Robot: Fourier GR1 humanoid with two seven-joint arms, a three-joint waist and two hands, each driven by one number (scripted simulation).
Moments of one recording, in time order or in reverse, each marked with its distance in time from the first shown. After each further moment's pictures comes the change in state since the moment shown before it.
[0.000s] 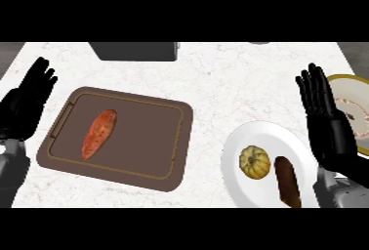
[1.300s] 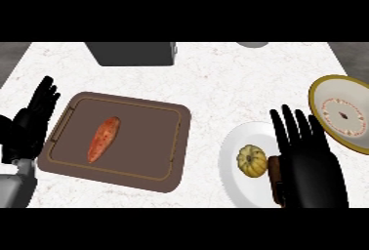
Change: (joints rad) left arm 0.124 -0.029 -0.060 -0.066 -0.142 0.103 -0.051; right arm -0.043 -0.290 0.566 -0.348 1.332 0.378 1.113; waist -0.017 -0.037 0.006
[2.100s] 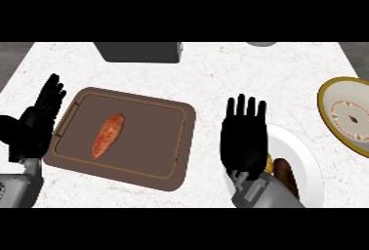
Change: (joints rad) left arm -0.008 -0.025 -0.022 -0.036 -0.028 0.012 0.008; right arm -0.224 0.471 -0.097 0.350 0.091 0.503 0.036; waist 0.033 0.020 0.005
